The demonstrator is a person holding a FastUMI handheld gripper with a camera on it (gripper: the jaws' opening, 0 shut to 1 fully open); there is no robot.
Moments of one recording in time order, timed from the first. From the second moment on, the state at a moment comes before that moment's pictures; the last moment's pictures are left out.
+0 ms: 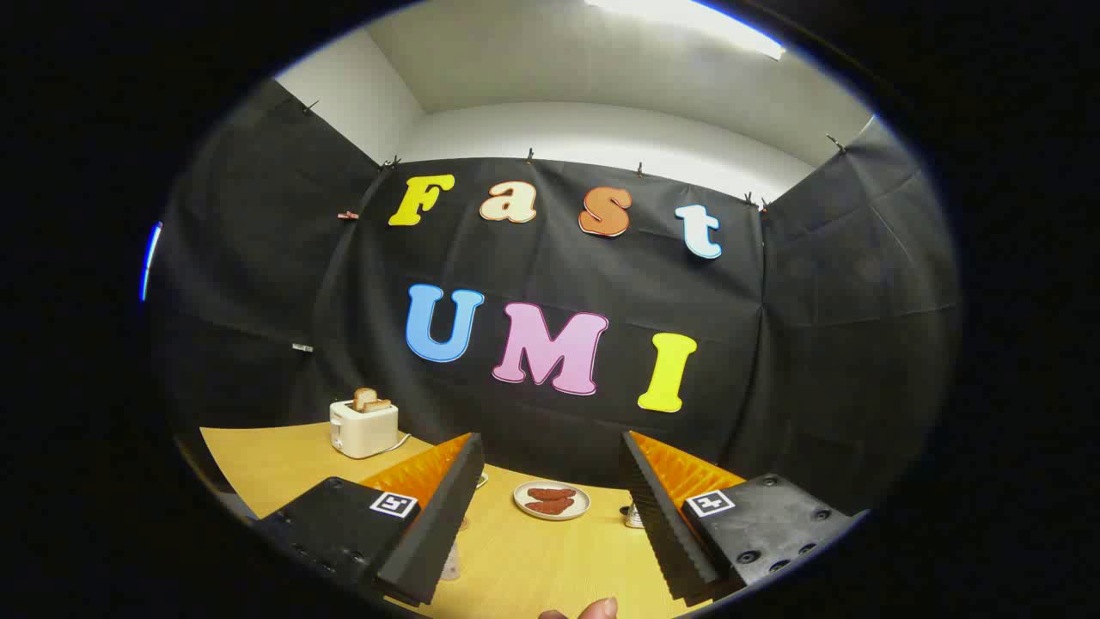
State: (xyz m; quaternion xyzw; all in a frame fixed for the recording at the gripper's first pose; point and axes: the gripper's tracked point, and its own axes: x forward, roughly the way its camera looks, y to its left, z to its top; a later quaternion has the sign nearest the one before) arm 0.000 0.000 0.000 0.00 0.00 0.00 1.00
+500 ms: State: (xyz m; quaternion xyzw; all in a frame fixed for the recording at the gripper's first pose) arm -0.001 -0.010 -0.010 0.00 0.01 -0.01 1.00
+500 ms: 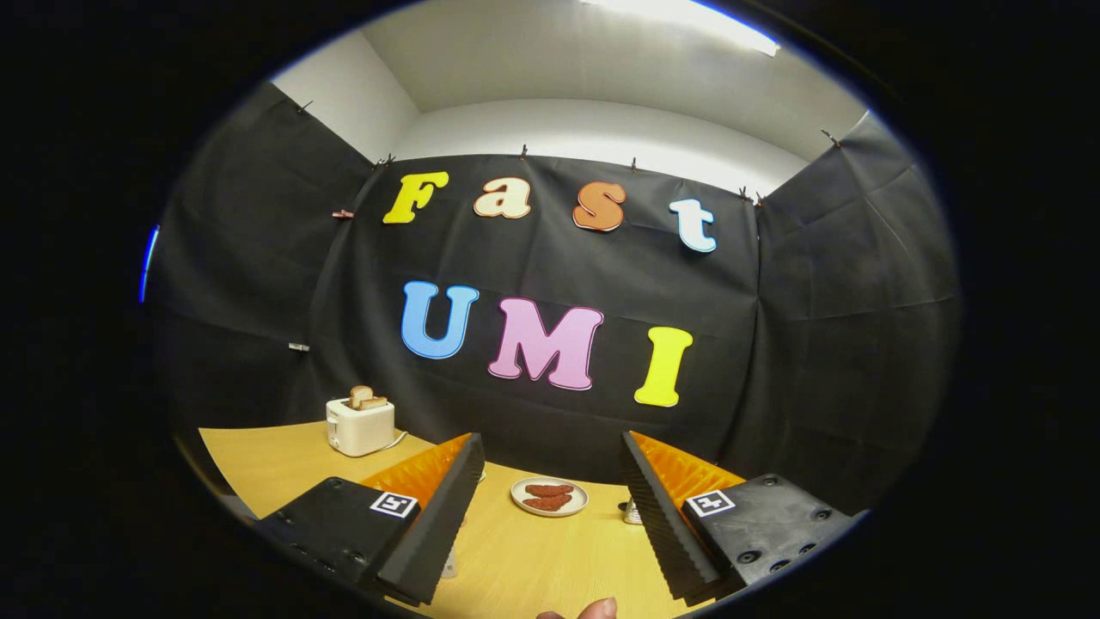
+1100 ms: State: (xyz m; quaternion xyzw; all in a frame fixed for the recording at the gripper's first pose) arm 0.000 0.008 -0.017 0.03 -0.01 0.01 1.00
